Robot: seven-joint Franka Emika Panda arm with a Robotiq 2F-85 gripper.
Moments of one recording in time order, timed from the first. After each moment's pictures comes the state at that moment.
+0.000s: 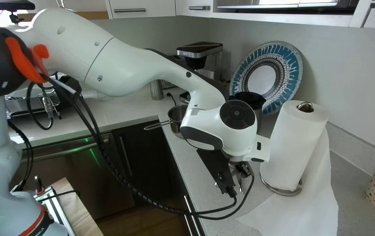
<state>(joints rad) -0.45 0.35 -0.25 -1.91 0.74 2.39 -0.82</state>
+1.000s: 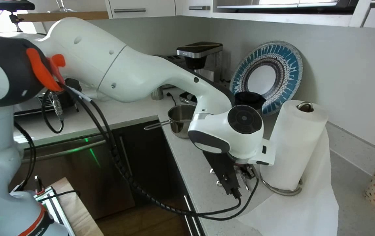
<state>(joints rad) -0.49 0.43 -0.20 -1.83 0.74 2.40 -0.79</state>
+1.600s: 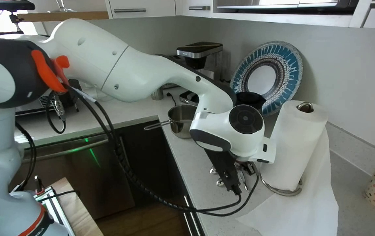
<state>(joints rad) -0.50 0.44 -0.18 -1.81 0.78 2.40 -0.78</state>
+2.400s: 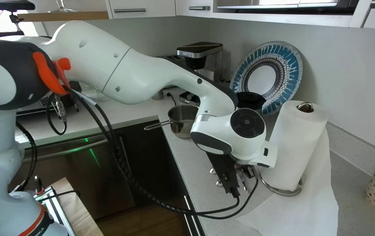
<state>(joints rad) -0.51 0.45 -0.18 -1.80 0.78 2.39 -0.75</state>
